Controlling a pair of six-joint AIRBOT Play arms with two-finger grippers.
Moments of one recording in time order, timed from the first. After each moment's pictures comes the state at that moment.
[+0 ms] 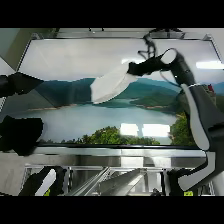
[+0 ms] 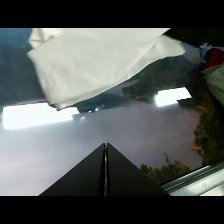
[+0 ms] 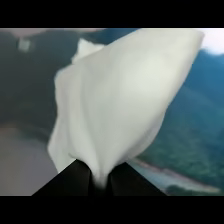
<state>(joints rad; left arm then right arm) 0.32 -0.90 1.37 -2.35 1.49 1.82 0.21 -1.74 1.87 -1.02 1.06 1.52</state>
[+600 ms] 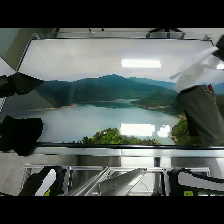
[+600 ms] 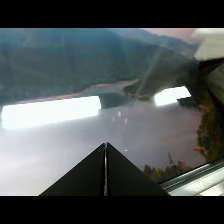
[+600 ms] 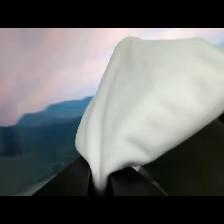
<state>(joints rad) 0.32 -0.90 1.37 -2.35 1.50 1.82 -0.33 -1.40 1.91 -1.36 1.38 1.80</state>
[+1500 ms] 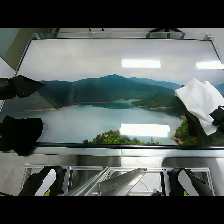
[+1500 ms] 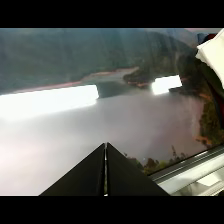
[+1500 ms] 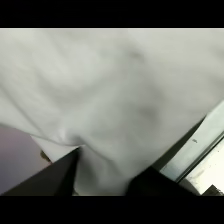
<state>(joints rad) 0.32 -0.90 1.37 -2.35 1.55 1.82 -0.52 -0.94 0.87 -1.67 1.20 1.97</state>
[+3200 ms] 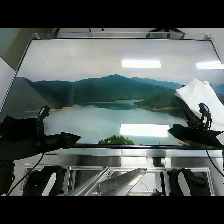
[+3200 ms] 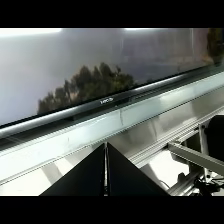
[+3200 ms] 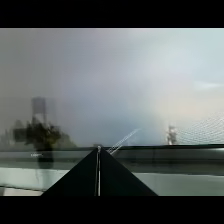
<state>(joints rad) -0.05 -0.37 0.50 -2.30 1.32 1.67 -0.26 -0.59 0.52 -1.01 1.24 1.49</state>
